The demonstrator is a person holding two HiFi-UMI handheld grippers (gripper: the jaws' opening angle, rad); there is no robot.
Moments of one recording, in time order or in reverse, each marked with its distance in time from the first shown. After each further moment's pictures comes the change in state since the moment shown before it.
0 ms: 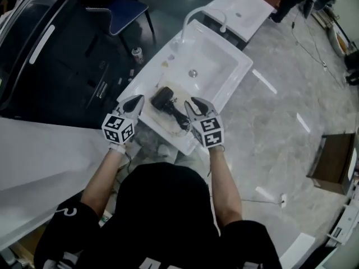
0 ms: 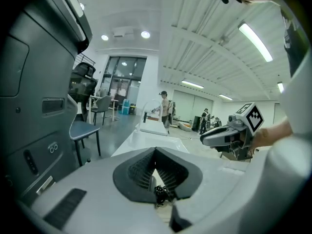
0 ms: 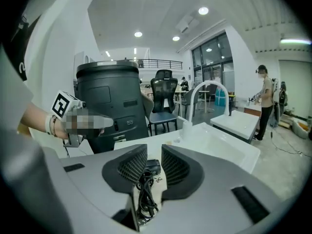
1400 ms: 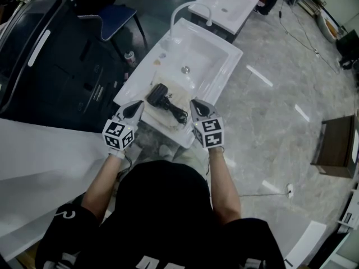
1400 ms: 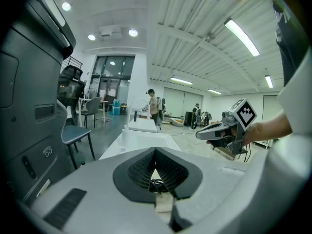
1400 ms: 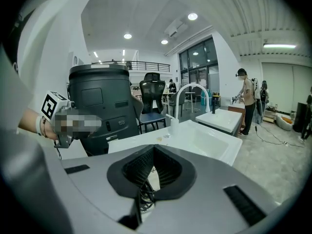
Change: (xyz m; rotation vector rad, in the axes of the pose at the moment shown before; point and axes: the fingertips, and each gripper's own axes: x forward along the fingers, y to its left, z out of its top) left arm -0.023 -0.049 -0.011 0.101 0.026 -0.088; right arm -0.052 -0.005 -0.027 0.068 -0.027 -0.147
